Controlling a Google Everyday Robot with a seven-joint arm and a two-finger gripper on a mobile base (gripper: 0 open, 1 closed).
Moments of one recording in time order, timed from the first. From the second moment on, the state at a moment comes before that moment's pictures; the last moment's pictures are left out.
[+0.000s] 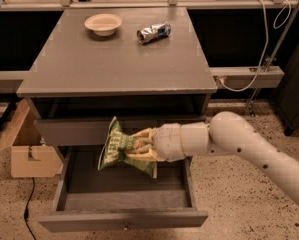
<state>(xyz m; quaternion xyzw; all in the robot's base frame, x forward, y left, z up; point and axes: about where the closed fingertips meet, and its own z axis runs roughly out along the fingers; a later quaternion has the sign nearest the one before) 0.480 0.048 0.728 -0.62 0.53 0.31 0.48</state>
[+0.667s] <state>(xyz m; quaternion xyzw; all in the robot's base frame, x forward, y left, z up) 0.545 0.031 0.878 -0.63 0.54 0.23 0.51</state>
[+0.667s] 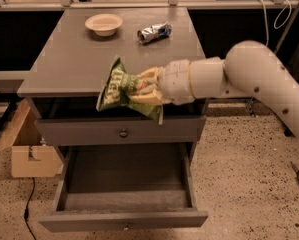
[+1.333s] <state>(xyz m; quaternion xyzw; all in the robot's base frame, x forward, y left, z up) 0.651 0.049 0.952 -0.61 0.57 0.19 0.52</state>
